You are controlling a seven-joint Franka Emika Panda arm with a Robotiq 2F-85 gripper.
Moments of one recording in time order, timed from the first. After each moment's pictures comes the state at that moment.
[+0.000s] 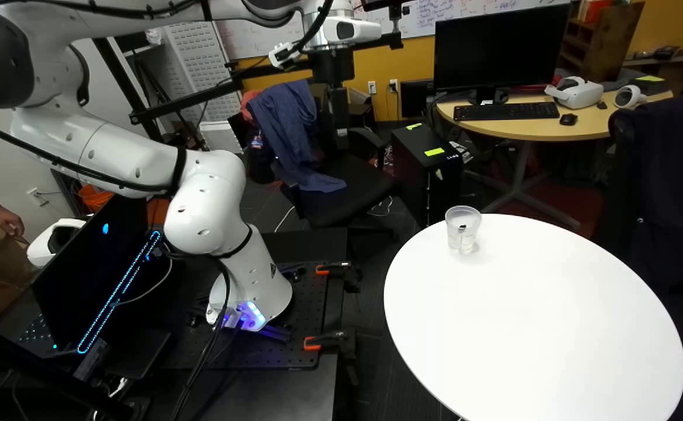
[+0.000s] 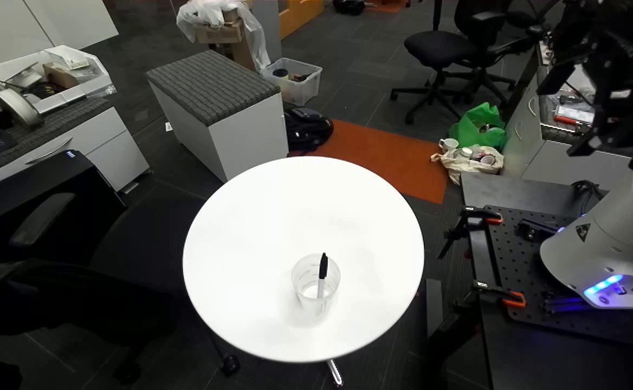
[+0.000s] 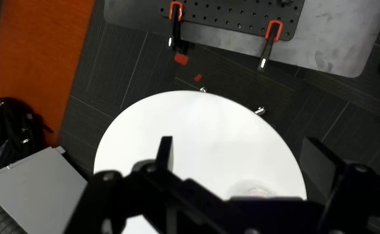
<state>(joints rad) 0.12 -0.84 0.26 -2.51 -0.04 1.59 0.08</state>
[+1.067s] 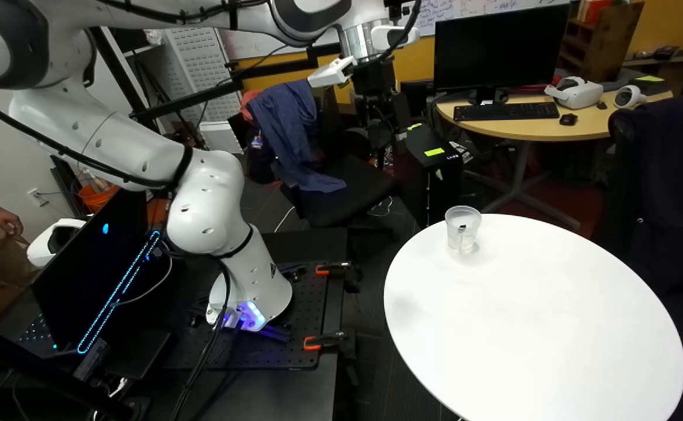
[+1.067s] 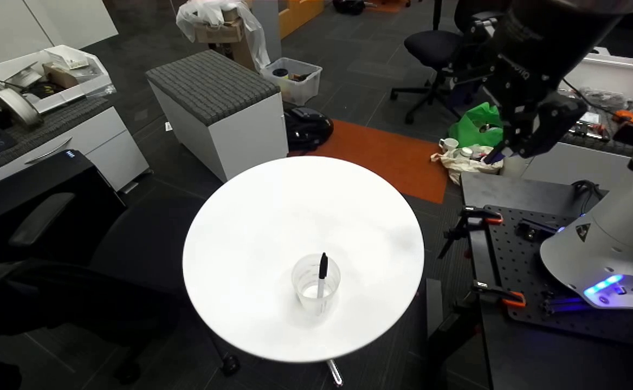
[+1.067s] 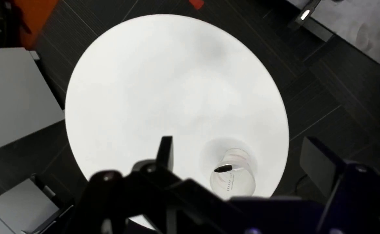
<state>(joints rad) 0.18 -0.67 0.16 -2.52 -0.15 1.90 -0.21</state>
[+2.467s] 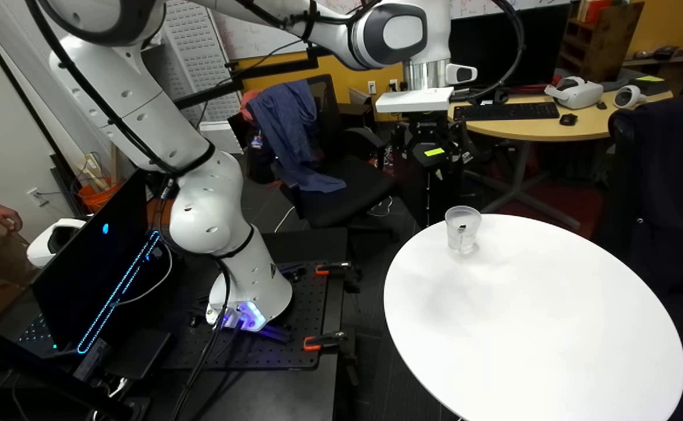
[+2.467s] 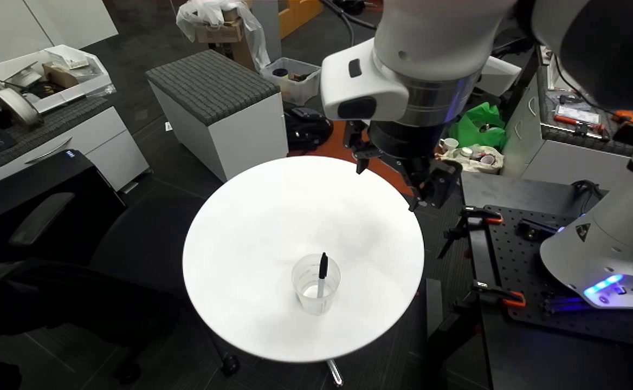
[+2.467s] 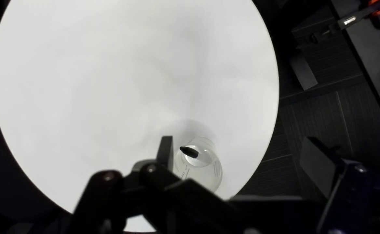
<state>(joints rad) 0.22 -0.23 0.12 -2.34 -0.21 2.05 -0.59</state>
